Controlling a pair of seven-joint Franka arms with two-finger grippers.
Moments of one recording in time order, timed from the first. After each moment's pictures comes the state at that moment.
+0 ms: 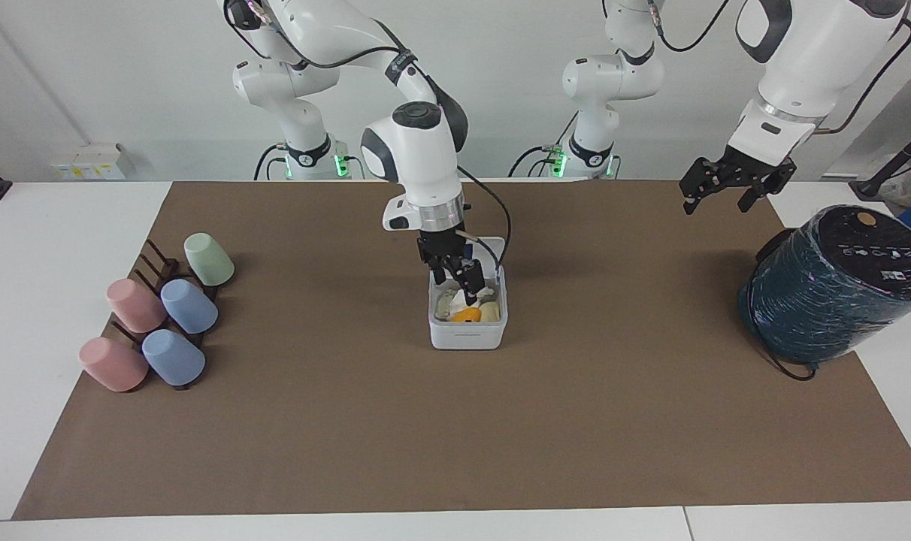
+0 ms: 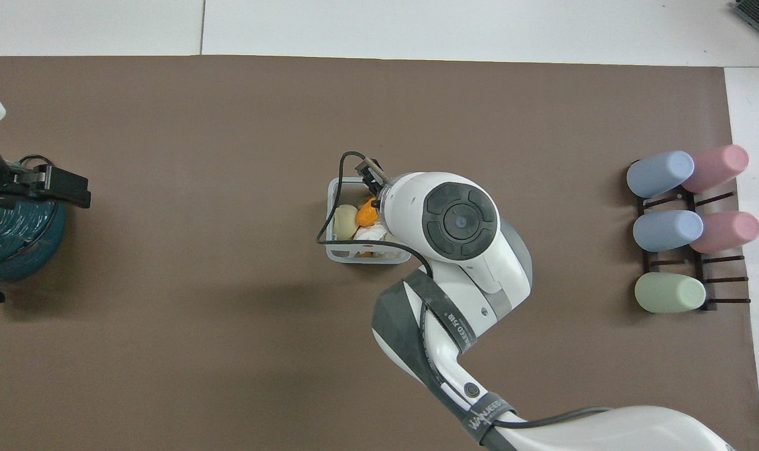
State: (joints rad) left arm -0.01 0.00 -0.07 -1.59 0.01 1.58 -0.03; right arm 0.38 0.30 0.20 -1.76 -0.10 2.38 1.51
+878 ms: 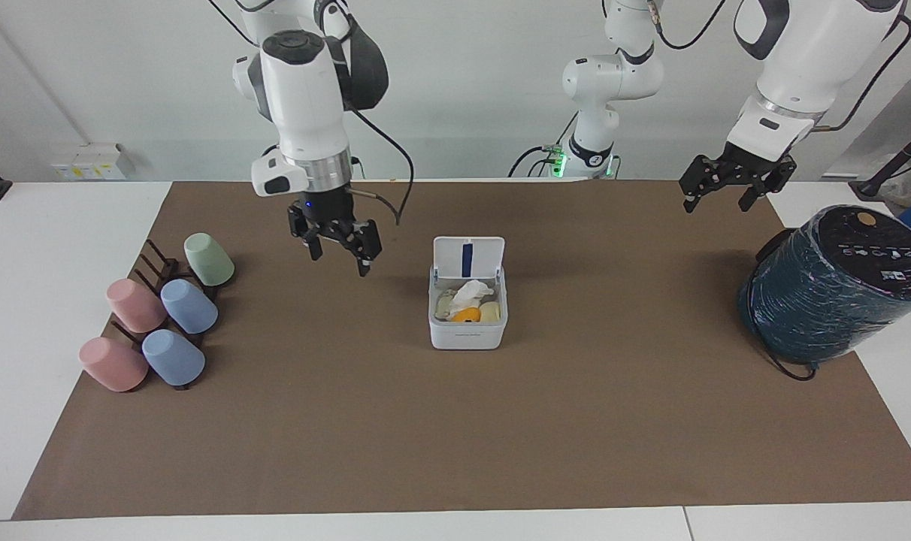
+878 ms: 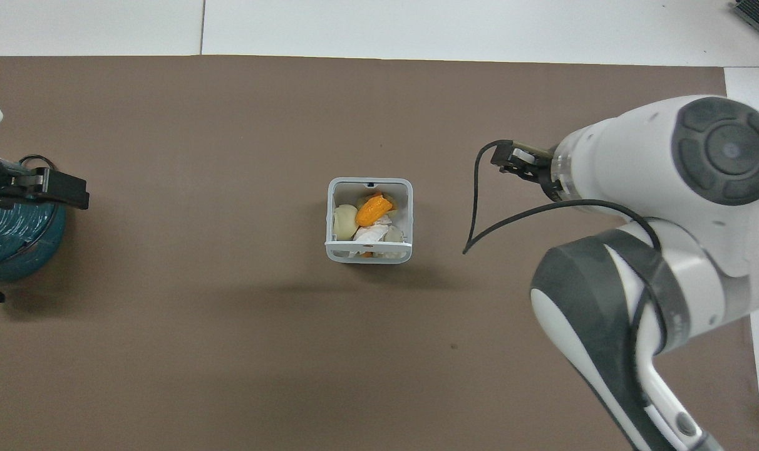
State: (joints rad) left arm -0.01 -0.02 -0.07 -1.60 0.01 1.60 -0.02; right arm 0.10 0.04 0.19 -1.74 -0.09 1.96 0.74
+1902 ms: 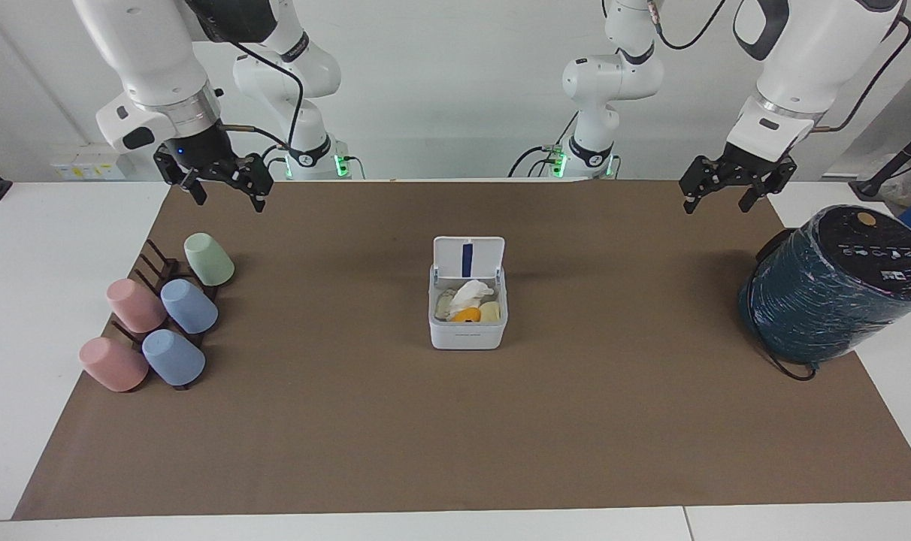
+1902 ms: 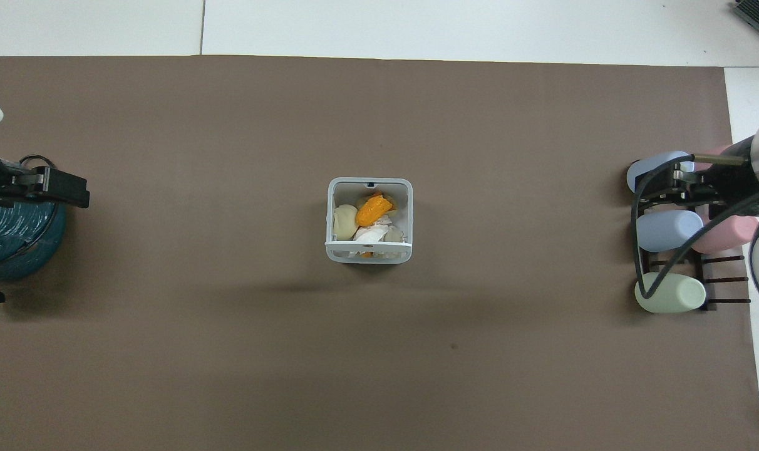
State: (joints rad) left arm -0.01 -0.02 -0.07 -1.60 0.01 1.60 -0.01; right arm 0.03 0.02 0.04 -1.54 -0.03 1.52 0.24
